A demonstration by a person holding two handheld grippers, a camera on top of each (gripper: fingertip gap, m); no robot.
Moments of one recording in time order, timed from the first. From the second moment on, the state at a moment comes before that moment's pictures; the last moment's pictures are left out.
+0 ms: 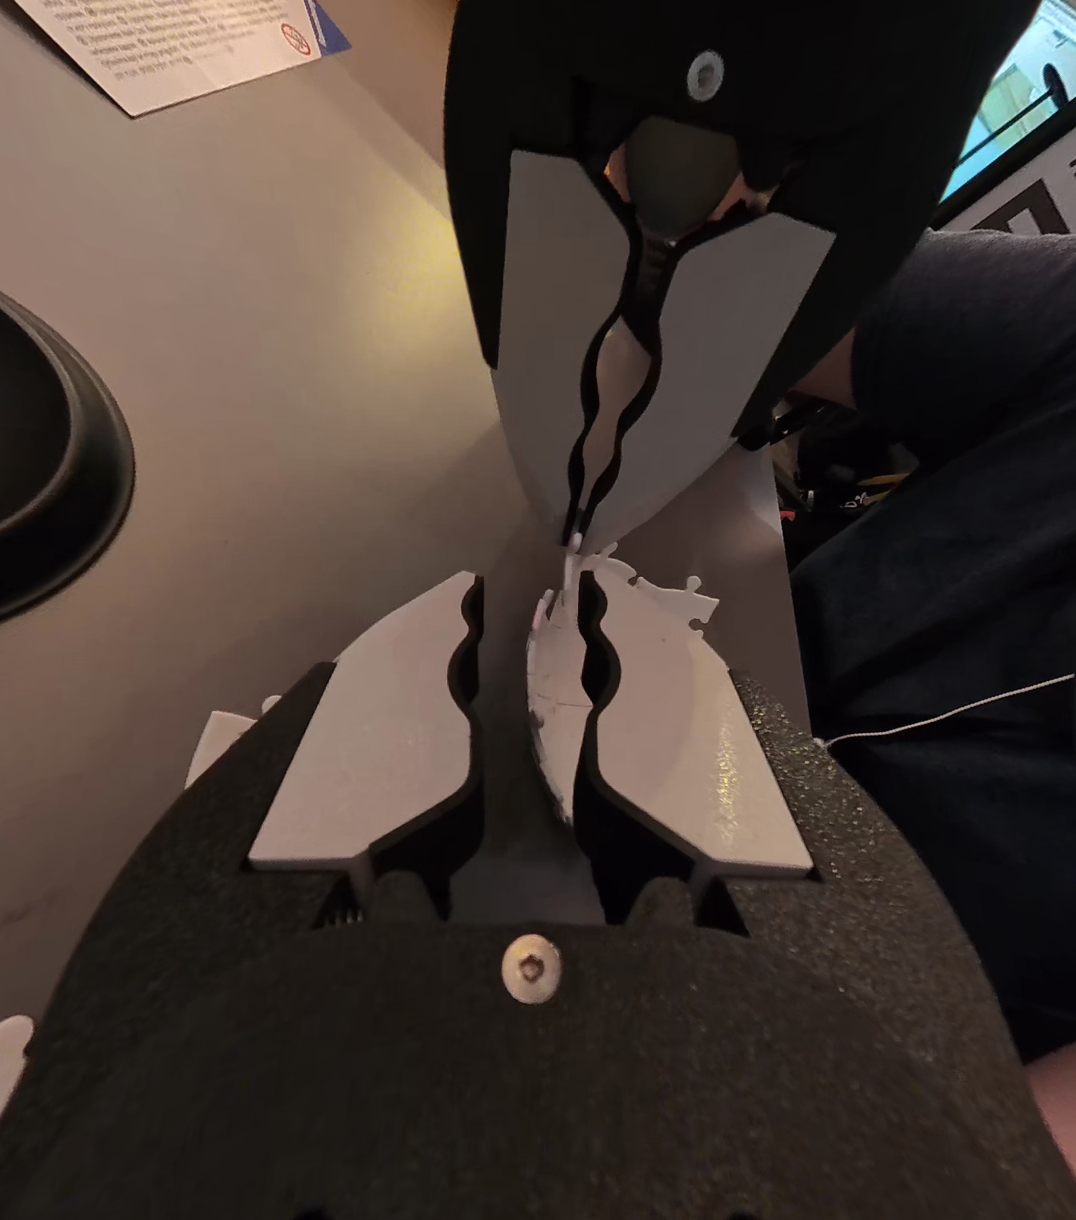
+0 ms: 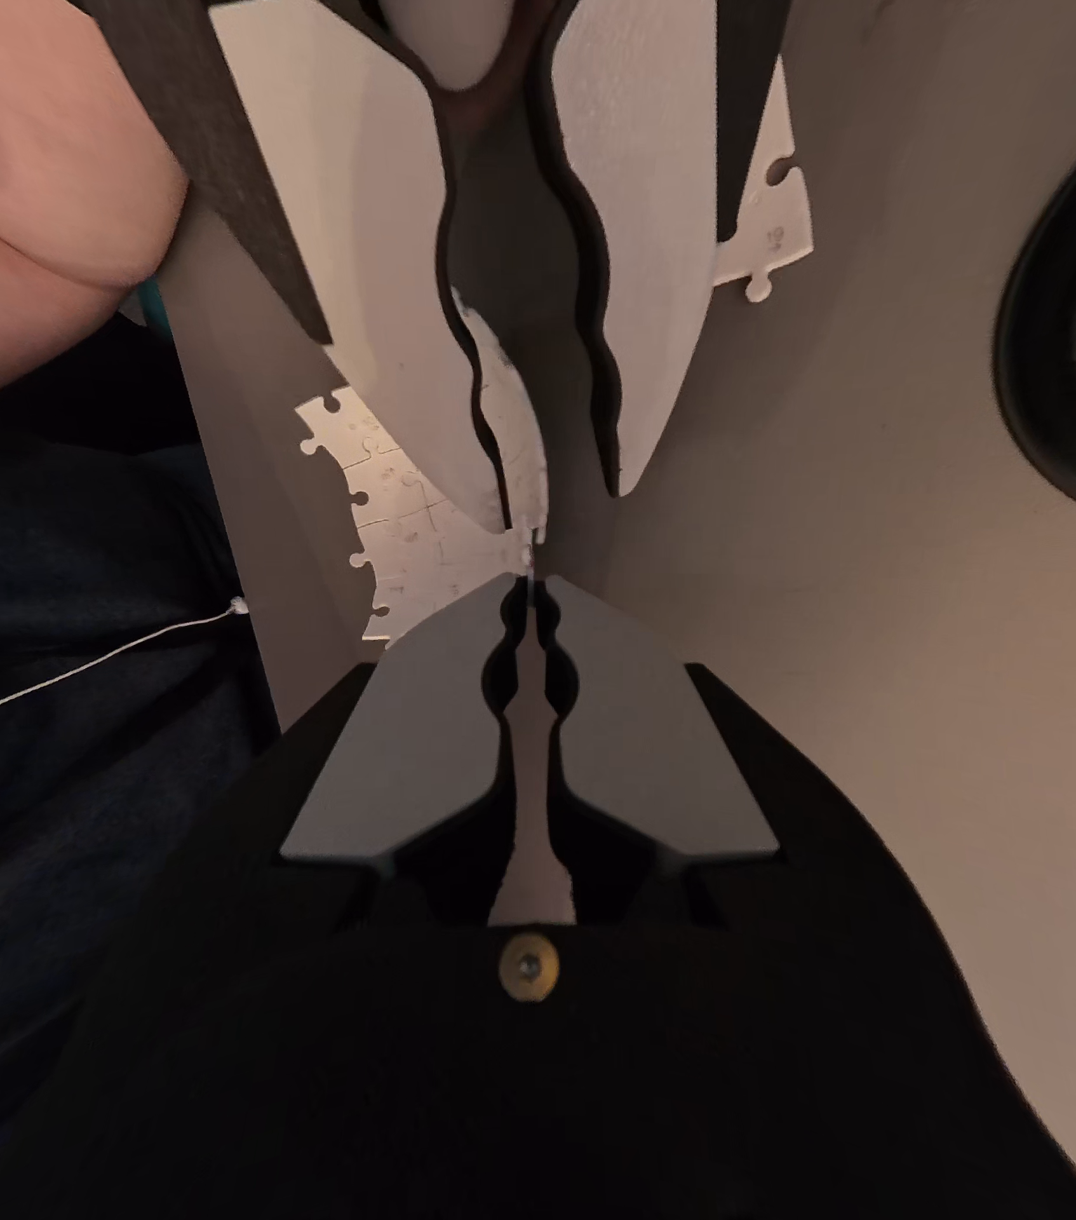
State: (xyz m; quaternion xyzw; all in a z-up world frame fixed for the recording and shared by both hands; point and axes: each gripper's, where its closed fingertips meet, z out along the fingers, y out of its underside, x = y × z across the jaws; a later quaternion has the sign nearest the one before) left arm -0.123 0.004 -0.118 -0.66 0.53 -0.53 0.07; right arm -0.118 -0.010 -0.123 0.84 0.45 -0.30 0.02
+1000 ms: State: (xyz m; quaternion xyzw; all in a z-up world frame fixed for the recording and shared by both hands) left arm -0.131 -0.011 -0.132 -0.66 0.55 -0.51 0.01; right arm -0.113 -0.014 -0.122 0.85 0.43 -0.30 0.04
